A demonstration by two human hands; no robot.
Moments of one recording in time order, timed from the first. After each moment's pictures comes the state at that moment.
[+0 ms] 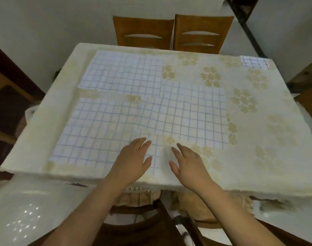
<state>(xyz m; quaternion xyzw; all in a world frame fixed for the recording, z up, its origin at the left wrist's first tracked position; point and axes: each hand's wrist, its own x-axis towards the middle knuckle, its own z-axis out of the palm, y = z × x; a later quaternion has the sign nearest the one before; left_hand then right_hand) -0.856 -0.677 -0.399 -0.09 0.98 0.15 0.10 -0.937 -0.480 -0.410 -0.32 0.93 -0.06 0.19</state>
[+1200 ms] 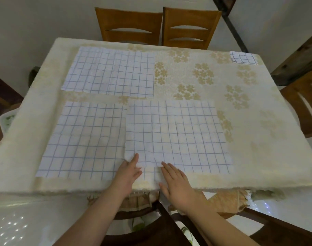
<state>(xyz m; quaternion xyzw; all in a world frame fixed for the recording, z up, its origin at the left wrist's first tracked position) -0.864 -0.689 -0.476 -0.48 0.44 0.75 0.09 -0.895 -0.492 -0.497 -0.36 0.91 -0.09 0.17</state>
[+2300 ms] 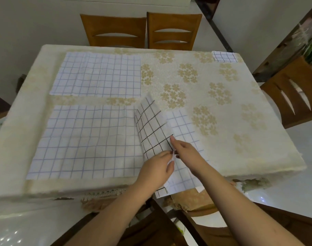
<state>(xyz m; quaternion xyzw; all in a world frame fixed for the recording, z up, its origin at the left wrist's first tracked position) -0.881 -0.594 -0.418 0.00 0.93 0.36 0.03 -0.963 -0.471 -0.400 -0.01 0.81 -0.49 0.32</state>
